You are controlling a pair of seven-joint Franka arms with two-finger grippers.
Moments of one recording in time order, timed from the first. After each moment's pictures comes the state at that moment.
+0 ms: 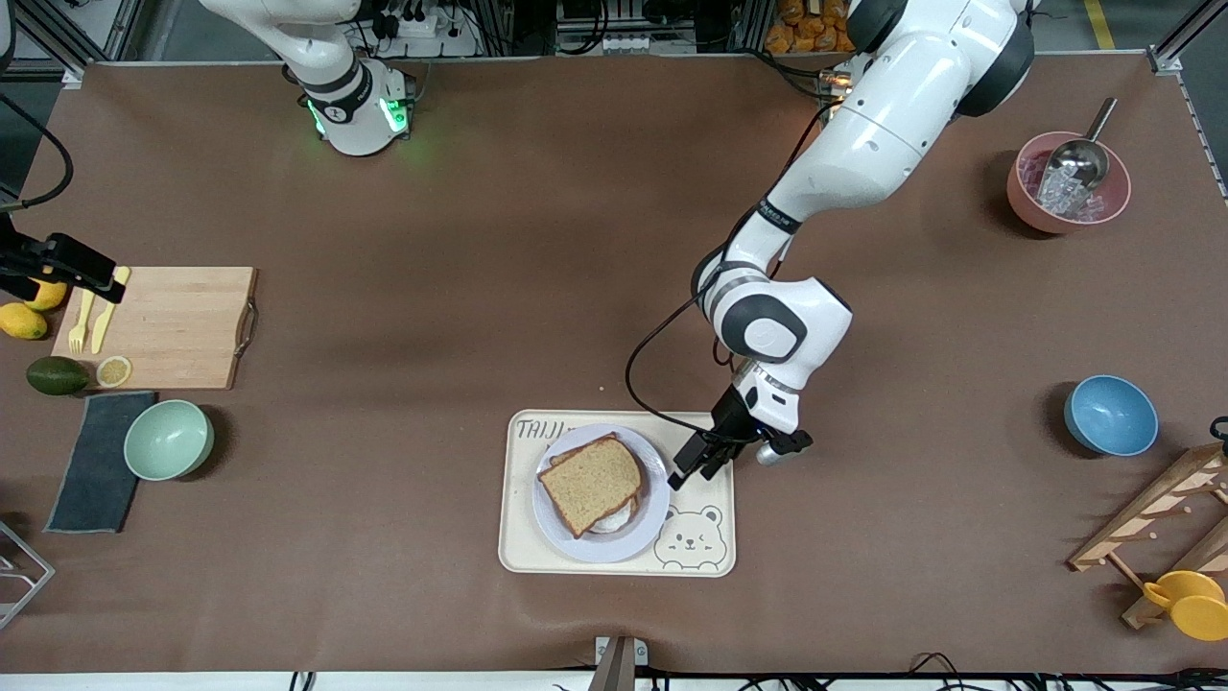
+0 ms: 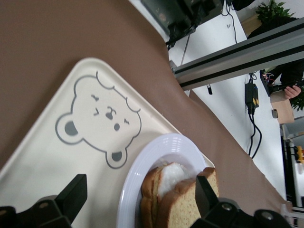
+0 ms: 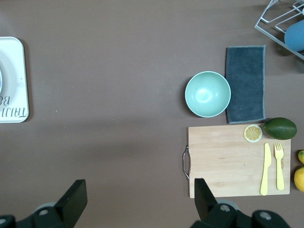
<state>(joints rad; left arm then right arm) -0.42 0.89 -0.24 -1.34 -1.95 3.19 0.95 -0.08 0.06 0.00 -1.52 0.00 1.62 -0.04</state>
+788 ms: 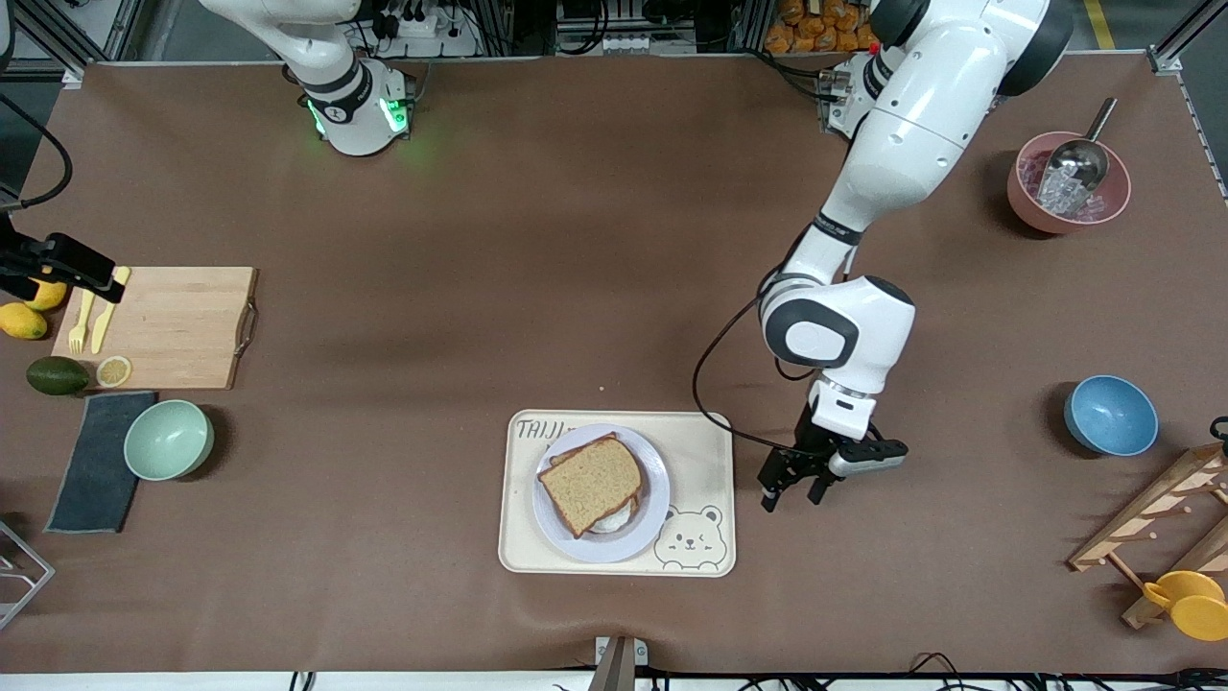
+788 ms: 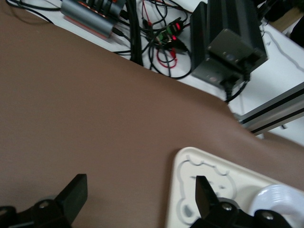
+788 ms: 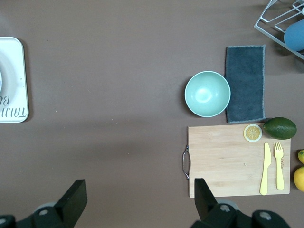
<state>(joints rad) -0.37 0.82 -0.13 -1.52 -1.60 3.31 0.96 -0.08 0.06 0.00 -1.52 0.00 1.62 -0.04</state>
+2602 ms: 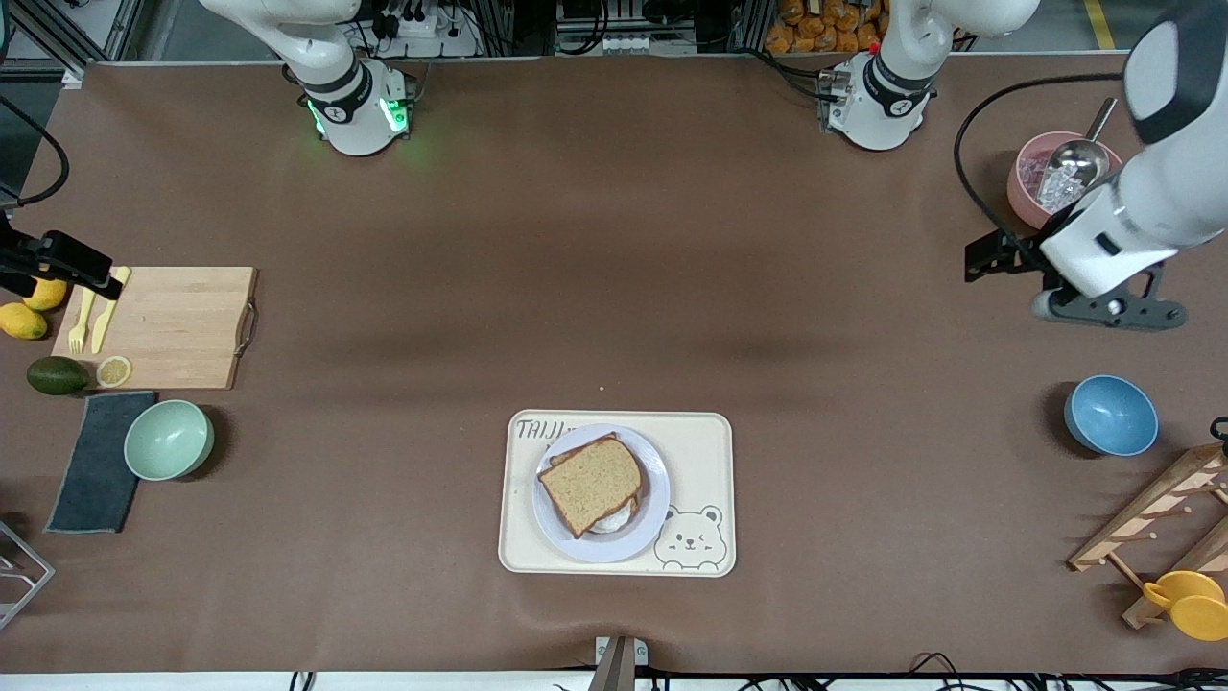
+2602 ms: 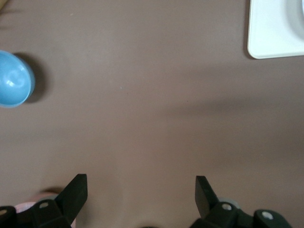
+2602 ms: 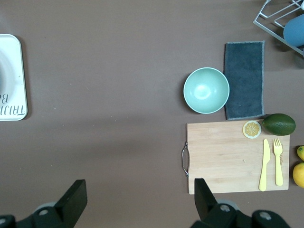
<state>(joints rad) -0.79 0.07 0.70 -1.63 -0.07 1.55 0.00 -0.09 0.06 0.00 -1.52 0.00 1.60 -0.04</state>
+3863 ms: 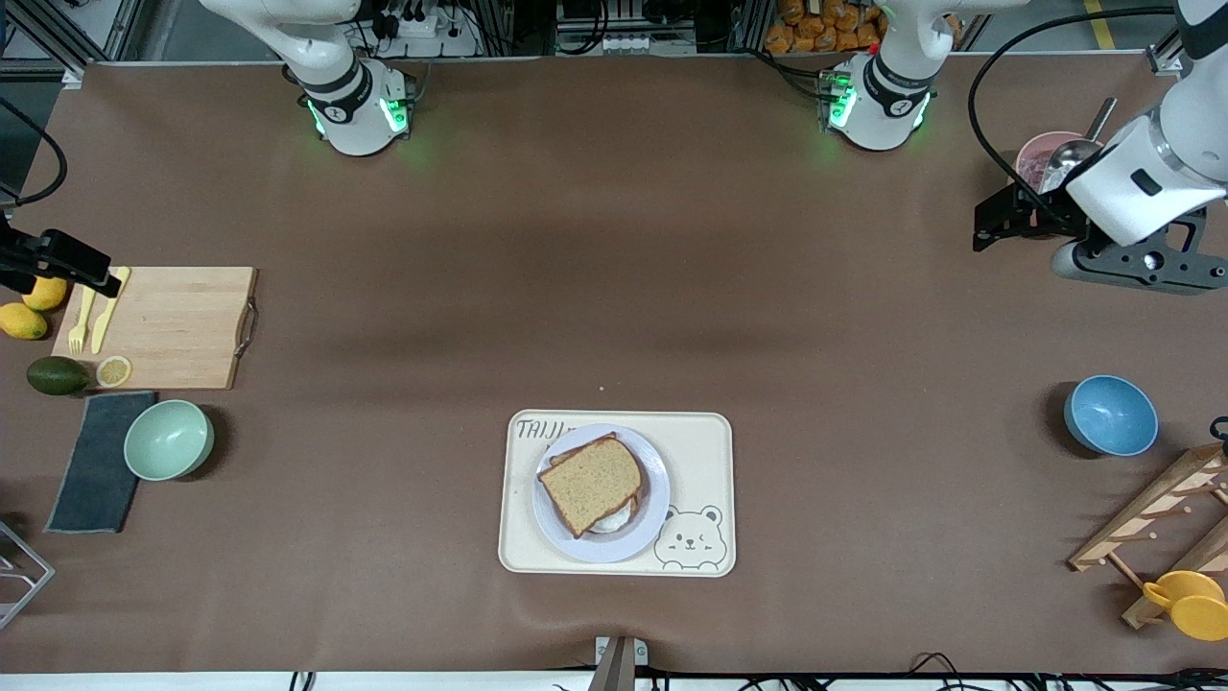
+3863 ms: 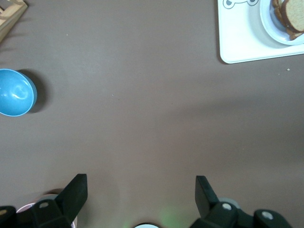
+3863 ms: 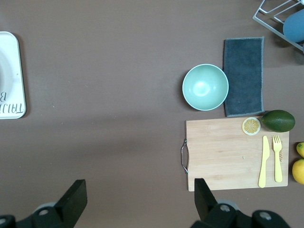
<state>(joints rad) -0.04 0.05 -0.13 -1.49 -0.04 1.47 -0.01 -0.09 0.06 0.00 -1.52 0.00 1.59 -0.04</state>
